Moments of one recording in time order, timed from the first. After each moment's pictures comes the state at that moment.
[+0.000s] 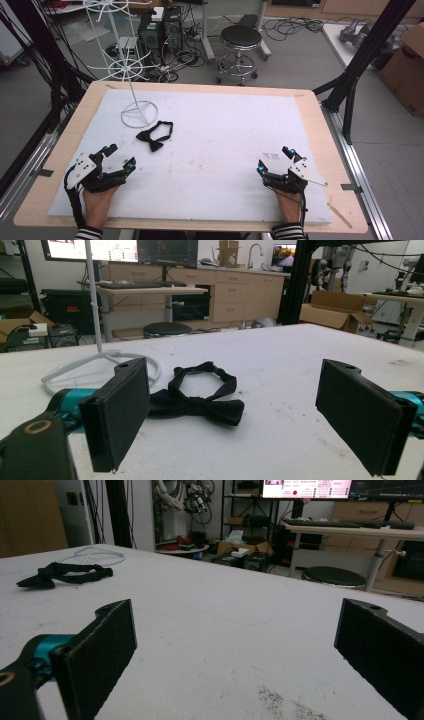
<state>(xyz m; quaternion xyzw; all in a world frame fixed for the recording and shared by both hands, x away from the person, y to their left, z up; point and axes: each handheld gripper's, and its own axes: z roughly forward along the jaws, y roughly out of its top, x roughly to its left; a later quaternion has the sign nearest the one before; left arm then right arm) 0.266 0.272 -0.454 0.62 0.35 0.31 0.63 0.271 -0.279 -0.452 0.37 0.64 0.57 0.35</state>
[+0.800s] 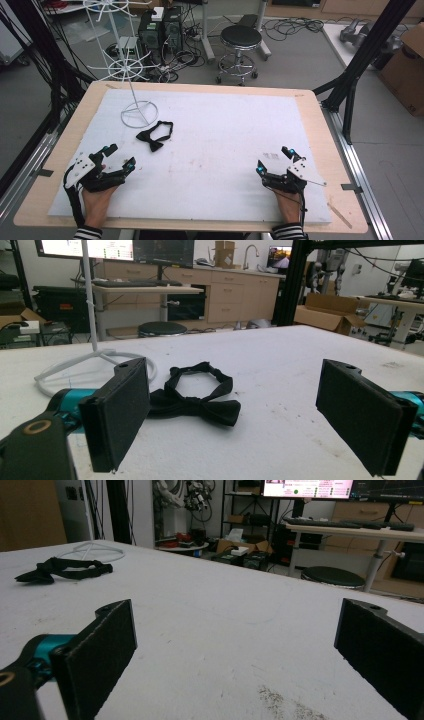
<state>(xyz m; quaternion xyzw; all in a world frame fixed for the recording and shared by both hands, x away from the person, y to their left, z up) 0.267 0.275 -0.454 0.61 0.35 0.30 0.64 0.271 -0.277 -0.452 0.37 0.65 0.57 0.35</state>
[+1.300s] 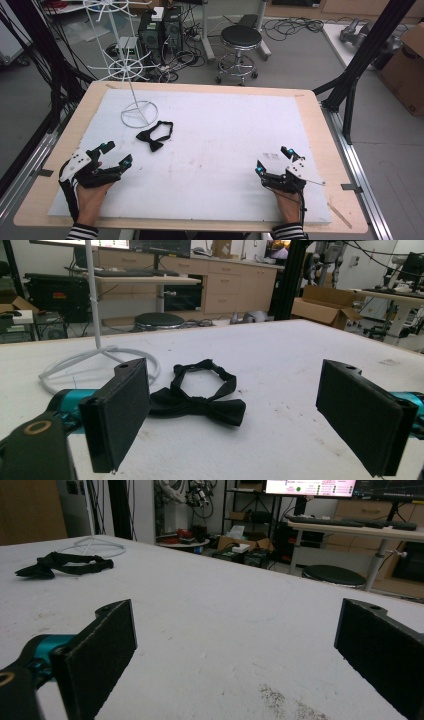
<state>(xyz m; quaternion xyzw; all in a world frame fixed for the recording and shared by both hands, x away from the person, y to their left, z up) 0.274 0.285 -0.440 0.63 0.36 0.28 0.63 0.272 -0.276 -0.452 0.37 0.65 0.56 0.35</state>
